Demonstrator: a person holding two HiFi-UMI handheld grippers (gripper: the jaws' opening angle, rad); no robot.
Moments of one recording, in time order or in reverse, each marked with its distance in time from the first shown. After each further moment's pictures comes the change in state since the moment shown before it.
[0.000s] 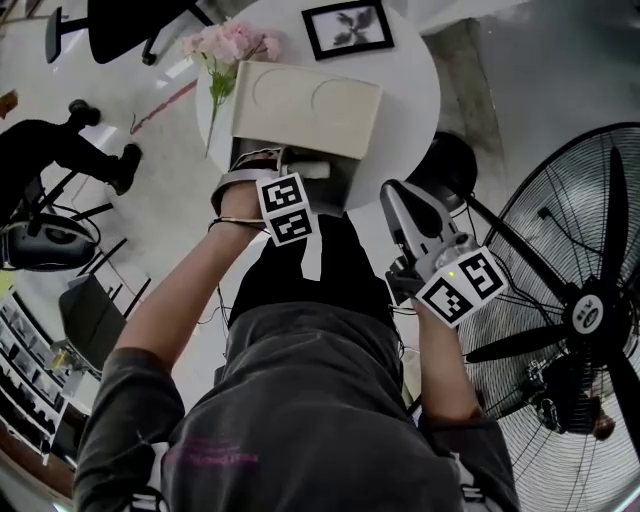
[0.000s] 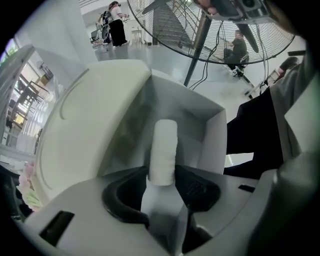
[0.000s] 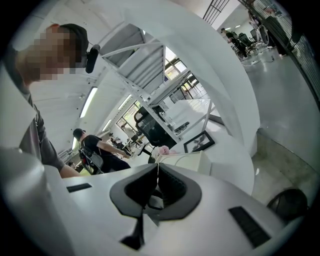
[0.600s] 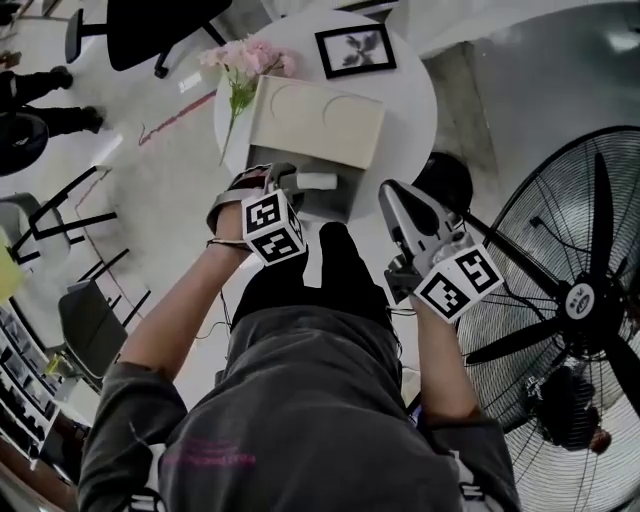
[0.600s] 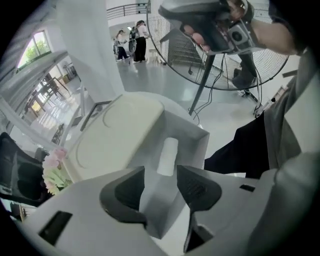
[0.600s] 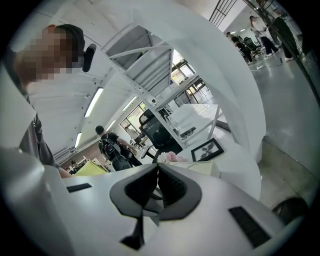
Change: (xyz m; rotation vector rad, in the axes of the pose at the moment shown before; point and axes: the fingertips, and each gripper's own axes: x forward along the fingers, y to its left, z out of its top) left arm -0.070 0.002 0.000 -0.139 -0.186 0.077; right arm 0.001 0.031 0.020 -0.043 -0.035 0.034
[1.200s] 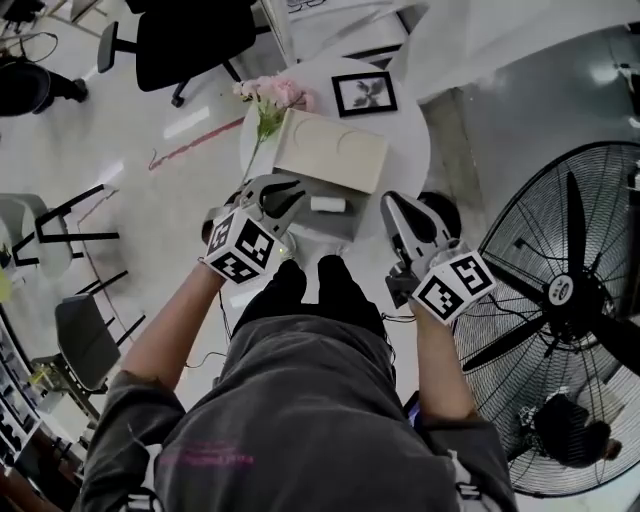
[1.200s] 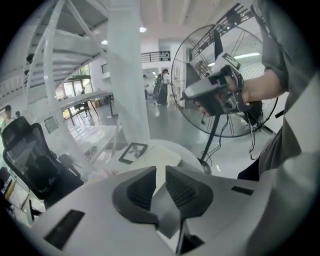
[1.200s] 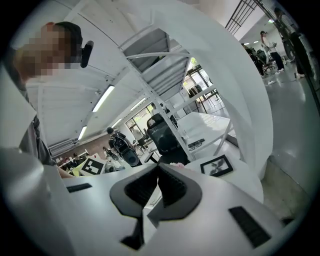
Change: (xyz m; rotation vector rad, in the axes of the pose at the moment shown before) left arm -0.150 0.043 0.027 -0.162 -0.476 0.179; right arm -0.003 0.062 0.038 -0.135 -0.053 0.027
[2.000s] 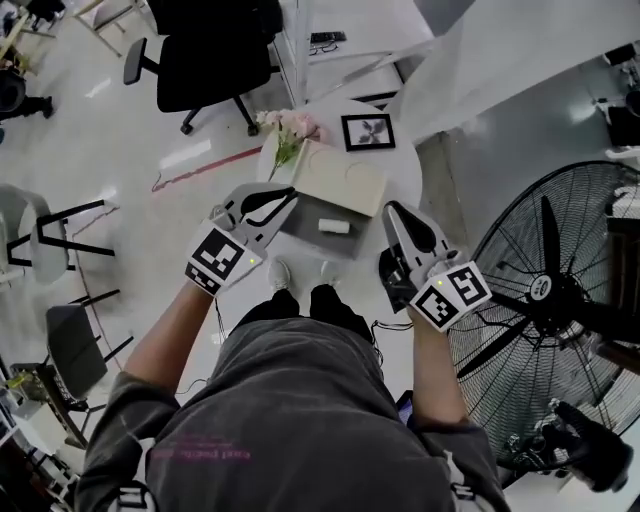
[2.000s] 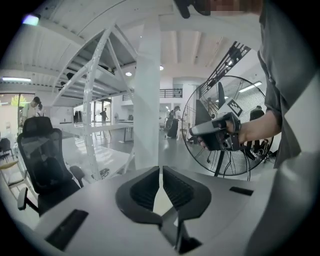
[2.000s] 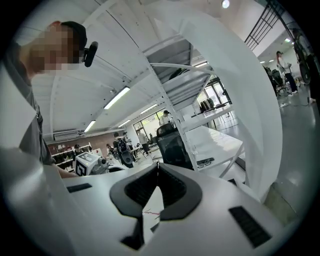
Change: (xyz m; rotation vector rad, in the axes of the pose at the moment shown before) left arm -0.130 0.033 0.057 -0.142 -0.405 0.096; right arm -0.006 0.081 0.049 -0.177 -0.093 0.040
